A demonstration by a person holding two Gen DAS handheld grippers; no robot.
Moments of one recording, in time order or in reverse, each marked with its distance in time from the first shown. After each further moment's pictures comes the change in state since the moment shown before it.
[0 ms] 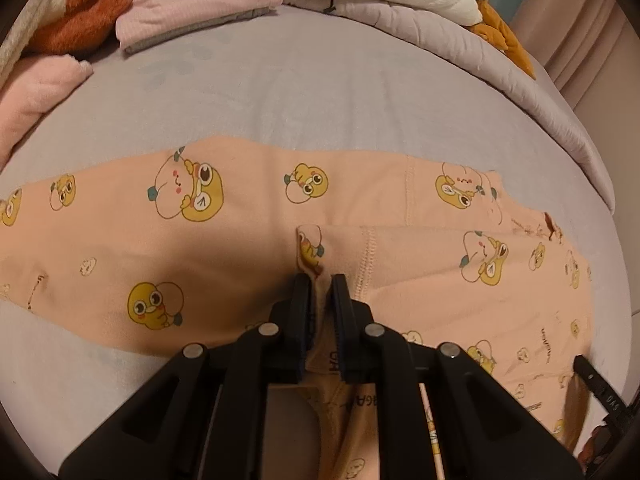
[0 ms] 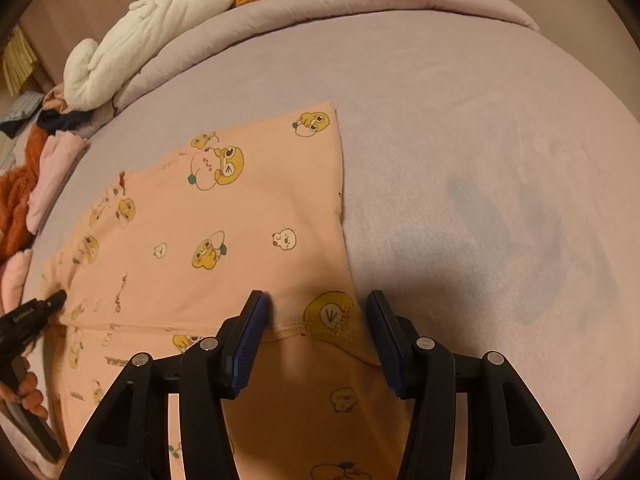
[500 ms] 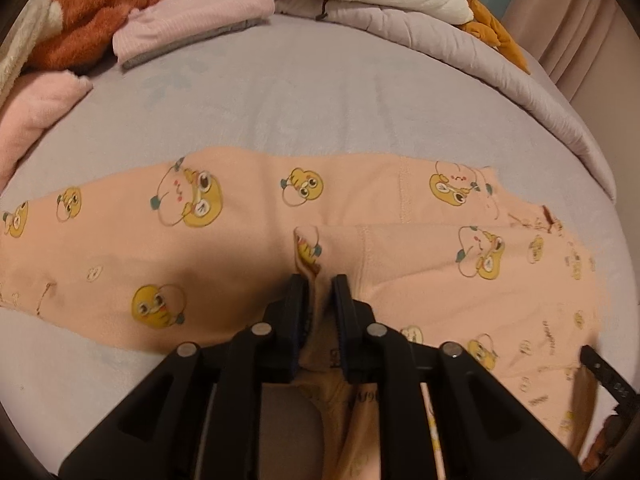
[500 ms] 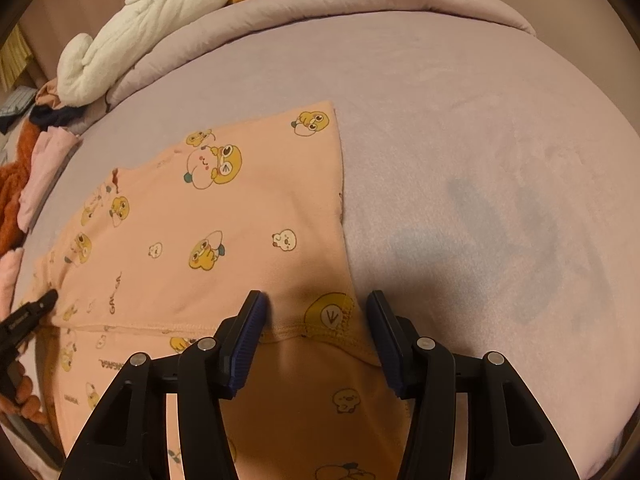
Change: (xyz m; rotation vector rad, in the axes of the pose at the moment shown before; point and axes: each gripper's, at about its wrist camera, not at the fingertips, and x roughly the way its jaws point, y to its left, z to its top) left arm -0.005 0.002 0.005 0.016 0.006 -0.006; right arm 0.001 0.008 0.001 0.003 0.011 -0.038
